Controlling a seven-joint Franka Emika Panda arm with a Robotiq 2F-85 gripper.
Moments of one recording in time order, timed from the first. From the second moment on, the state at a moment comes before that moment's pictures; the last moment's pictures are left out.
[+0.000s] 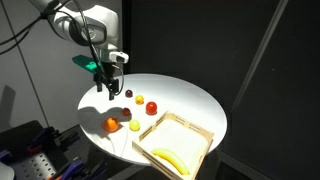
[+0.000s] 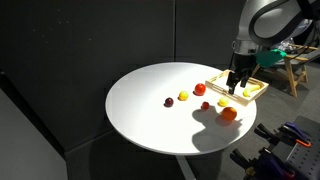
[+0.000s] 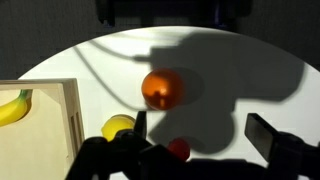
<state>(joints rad) -0.01 -0.15 -0.01 -2.61 0.03 2.36 0.00</state>
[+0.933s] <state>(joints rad) -0.01 -0.08 -0.02 -2.63 0.03 2.48 0.00</state>
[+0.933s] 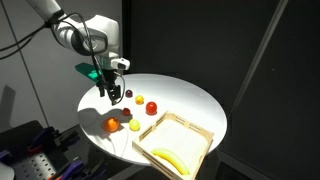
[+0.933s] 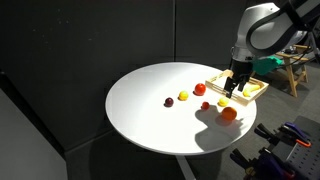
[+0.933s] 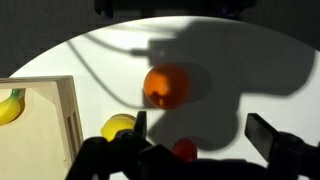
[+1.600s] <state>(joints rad) -0.03 0.01 -0.04 -2.64 0.03 2.59 0.00</state>
